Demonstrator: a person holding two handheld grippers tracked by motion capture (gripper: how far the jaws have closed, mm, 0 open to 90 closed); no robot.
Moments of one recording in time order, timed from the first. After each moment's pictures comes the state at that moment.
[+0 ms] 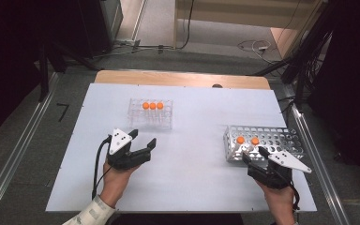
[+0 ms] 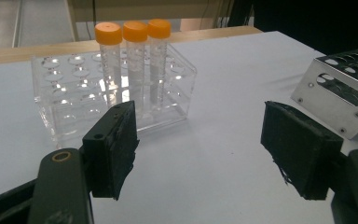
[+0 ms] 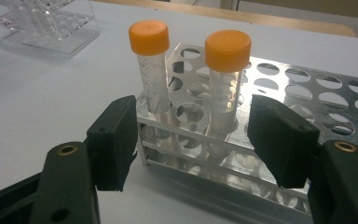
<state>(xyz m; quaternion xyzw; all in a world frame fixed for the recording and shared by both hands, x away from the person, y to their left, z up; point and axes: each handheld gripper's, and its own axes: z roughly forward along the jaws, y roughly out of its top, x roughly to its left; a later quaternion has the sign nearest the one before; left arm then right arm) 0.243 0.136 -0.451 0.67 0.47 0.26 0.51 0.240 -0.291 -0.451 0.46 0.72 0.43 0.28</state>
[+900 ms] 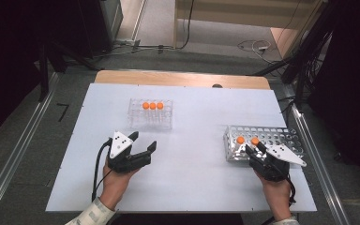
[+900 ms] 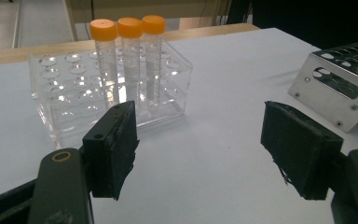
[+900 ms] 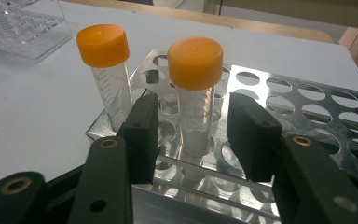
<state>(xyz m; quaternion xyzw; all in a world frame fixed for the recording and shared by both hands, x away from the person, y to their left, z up) 0.237 0.135 -0.453 0.68 0.46 0.27 0.50 0.261 -0.290 -0.458 0.47 0.71 0.42 0.31</state>
